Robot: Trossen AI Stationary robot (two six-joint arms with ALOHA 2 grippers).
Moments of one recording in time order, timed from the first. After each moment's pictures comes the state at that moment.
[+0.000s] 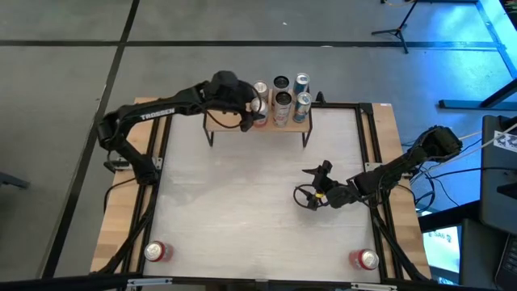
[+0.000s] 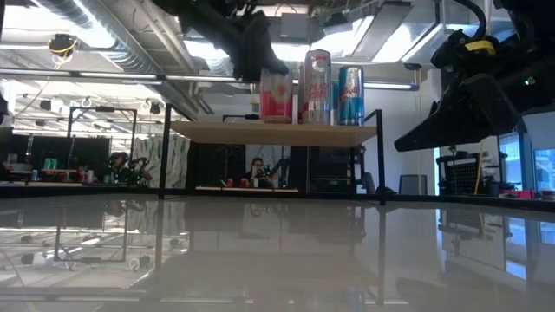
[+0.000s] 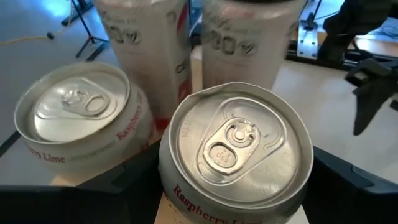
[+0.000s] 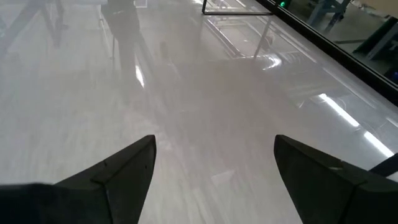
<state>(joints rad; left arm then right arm) 0.49 1.57 1.34 -0.30 0.16 0.09 0.46 1.31 0.36 0.31 0.77 0.33</state>
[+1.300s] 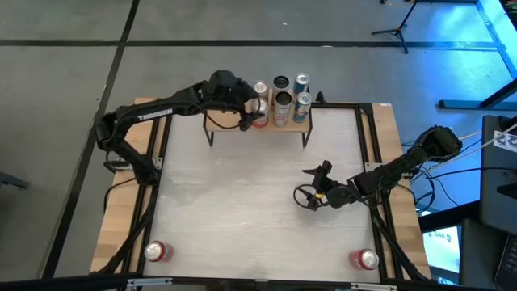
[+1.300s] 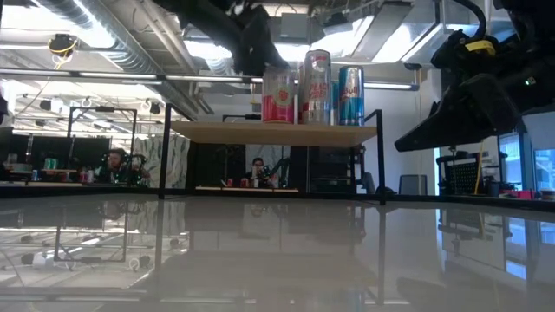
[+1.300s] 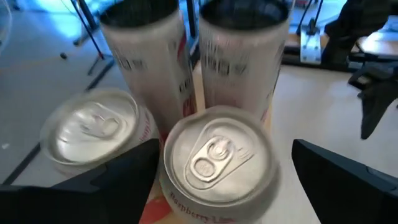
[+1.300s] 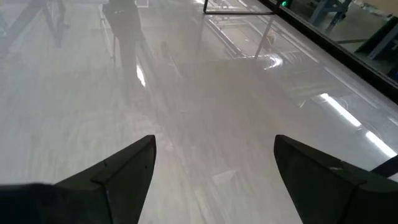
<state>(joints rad) 0.48 1.55 1.34 -0.28 0.13 0.14 0.46 1.31 0.36 0.31 0.76 0.34</state>
